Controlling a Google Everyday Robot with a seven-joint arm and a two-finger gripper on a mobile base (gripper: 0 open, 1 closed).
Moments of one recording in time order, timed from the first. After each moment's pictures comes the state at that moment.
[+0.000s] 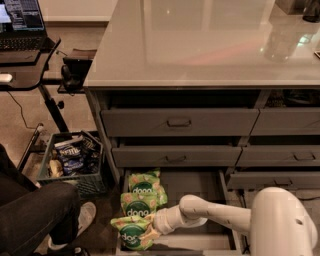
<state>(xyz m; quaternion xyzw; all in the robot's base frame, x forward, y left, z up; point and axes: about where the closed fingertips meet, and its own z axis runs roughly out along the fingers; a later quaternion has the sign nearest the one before) 0.470 0.068 0.244 -0.61 0.63 0.37 0.30</state>
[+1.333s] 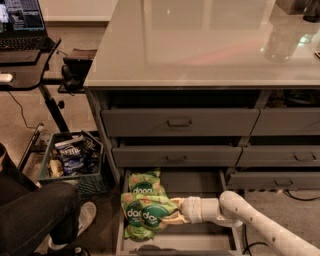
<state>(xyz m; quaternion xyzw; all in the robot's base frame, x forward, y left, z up) 0.495 -0.035 0.377 -0.54 0.60 0.38 0.46</state>
